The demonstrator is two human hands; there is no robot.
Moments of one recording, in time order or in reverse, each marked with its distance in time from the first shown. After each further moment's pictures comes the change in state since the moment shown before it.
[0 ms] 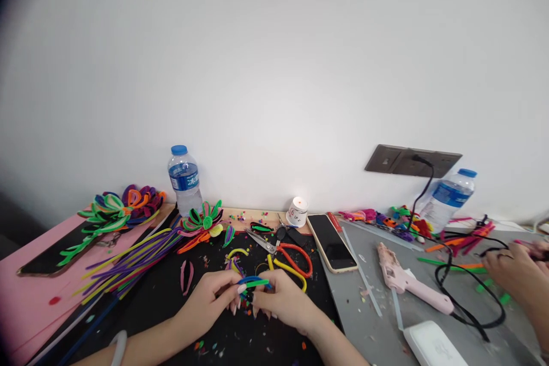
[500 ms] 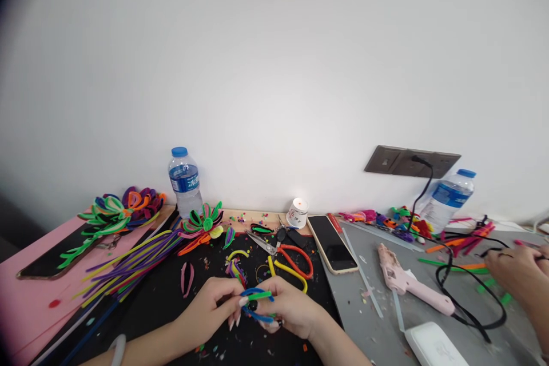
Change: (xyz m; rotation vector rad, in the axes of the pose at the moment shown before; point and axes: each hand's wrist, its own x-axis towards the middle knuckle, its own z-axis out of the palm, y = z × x) left_hand -0.003 0.000 0.002 -0.081 -0.086 -0.047; right_hand -0.003 0.001 0.001 0.462 -0.235 0.069
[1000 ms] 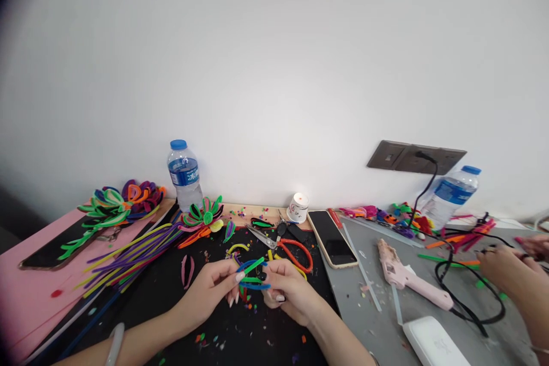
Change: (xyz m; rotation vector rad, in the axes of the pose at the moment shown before) left_hand 0.005 -0.004 -0.003 -0.168 0.121 -0.058; right_hand 0.000 -0.001 -0.006 0.146 0.066 -0.180
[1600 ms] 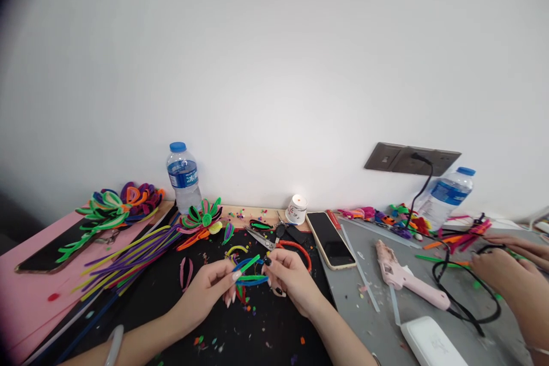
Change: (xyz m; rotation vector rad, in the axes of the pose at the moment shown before) left_hand 0.001 -0.001 -0.001 -0.018 0.033 -0.004; right_hand 0.004 -0.010 -0.006 -0.198 0.237 -0.135
